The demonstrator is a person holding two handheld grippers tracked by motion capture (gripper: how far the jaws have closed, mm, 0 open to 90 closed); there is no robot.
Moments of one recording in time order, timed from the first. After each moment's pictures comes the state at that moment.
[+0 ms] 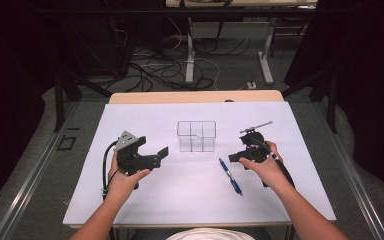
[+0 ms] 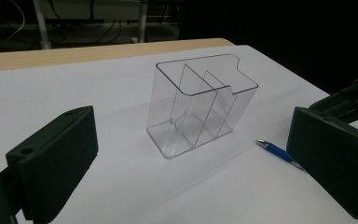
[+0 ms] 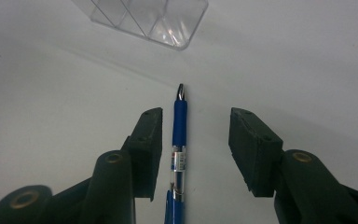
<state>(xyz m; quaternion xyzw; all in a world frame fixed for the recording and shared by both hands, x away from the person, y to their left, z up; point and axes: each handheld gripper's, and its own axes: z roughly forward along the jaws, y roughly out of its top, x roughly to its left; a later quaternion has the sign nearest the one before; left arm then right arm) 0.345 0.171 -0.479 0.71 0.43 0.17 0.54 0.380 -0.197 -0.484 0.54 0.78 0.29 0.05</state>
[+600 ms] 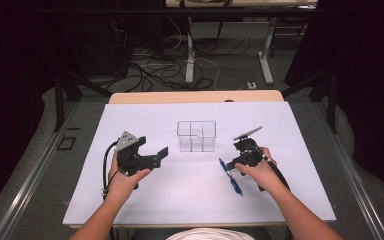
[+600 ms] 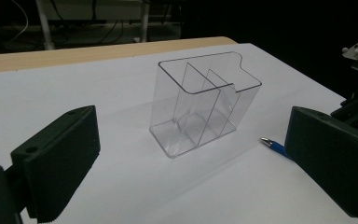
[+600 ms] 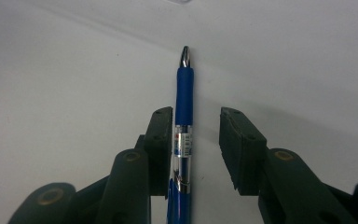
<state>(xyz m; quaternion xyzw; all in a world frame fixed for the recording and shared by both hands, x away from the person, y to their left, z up) 0.345 0.171 -0.480 0.71 0.42 0.17 0.53 0.383 -0.186 -0.511 0.56 0.80 0.23 0.00</state>
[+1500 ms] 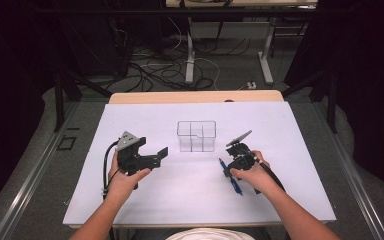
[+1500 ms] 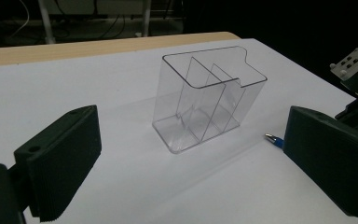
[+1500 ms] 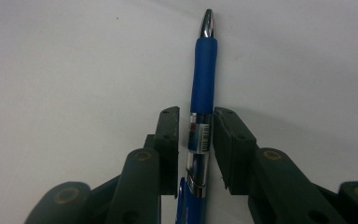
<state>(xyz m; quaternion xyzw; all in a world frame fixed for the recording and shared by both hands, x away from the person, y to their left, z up) 0.348 0.173 -0.483 0.72 0.43 0.17 0.52 0.384 -0.170 -0.531 0.54 0.82 0.20 -0.01</state>
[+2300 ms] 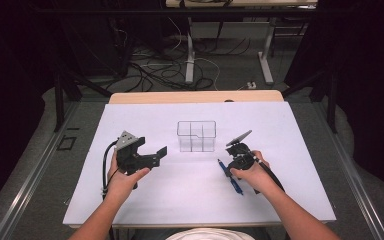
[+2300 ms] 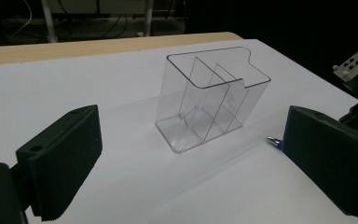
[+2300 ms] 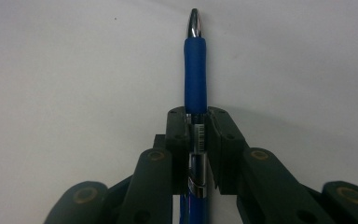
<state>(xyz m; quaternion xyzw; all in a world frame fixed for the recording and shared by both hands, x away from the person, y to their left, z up) 0.348 0.174 -0.483 0.71 0.44 0.17 0.52 0.386 -0.171 -0.529 0.54 0.82 0.18 -0.02</state>
